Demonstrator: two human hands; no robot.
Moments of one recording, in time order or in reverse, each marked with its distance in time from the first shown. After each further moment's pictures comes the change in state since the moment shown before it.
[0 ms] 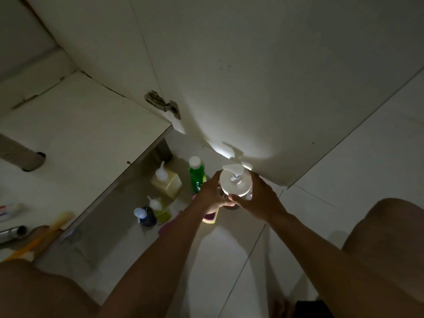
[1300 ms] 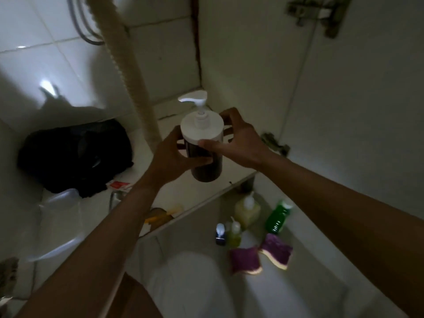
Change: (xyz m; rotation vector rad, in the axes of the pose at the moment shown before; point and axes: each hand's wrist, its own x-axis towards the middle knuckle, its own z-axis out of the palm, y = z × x) left_hand -0.204 0.048 -0.324 0.130 0.789 0.169; right_hand 0.017 -0.351 0.057 0.149 -0.191 -0.846
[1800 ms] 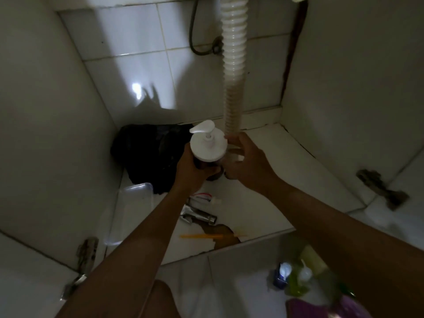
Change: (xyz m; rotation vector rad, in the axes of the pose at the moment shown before) left_hand -0.010 -0.134 -0.090 -0.186 0.454 -0.194; right_hand 0.075 -0.036 0.168 0.172 -0.084 -0.147
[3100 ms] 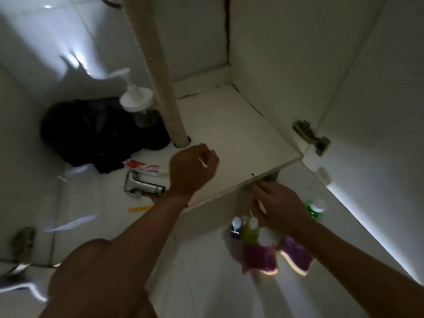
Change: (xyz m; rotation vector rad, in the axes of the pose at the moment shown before) left_hand -0.099 0.036 0.134 0.653 0.058 0.474; right_hand -0.210 0.119 -0.132 -0.909 -0.161 -0.150
